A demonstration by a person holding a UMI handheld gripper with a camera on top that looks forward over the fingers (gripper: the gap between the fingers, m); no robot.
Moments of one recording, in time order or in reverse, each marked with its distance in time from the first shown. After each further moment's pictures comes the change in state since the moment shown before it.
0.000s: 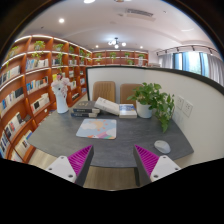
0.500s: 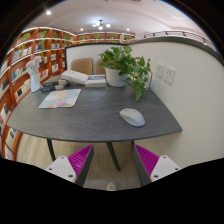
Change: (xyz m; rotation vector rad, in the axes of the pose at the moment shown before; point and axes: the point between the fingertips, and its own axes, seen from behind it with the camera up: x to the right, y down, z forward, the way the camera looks) arm 0.173 0.134 0.055 -0.200 0.156 0.027
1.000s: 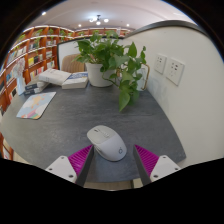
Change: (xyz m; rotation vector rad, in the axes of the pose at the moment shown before) arm 0.096 -0.056 0.143 -0.041 -0.001 -0.013
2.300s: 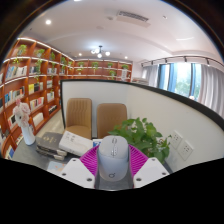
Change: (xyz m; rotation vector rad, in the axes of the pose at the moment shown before) arm -0.181 -0.334 -0.084 0.358 0.073 0.006
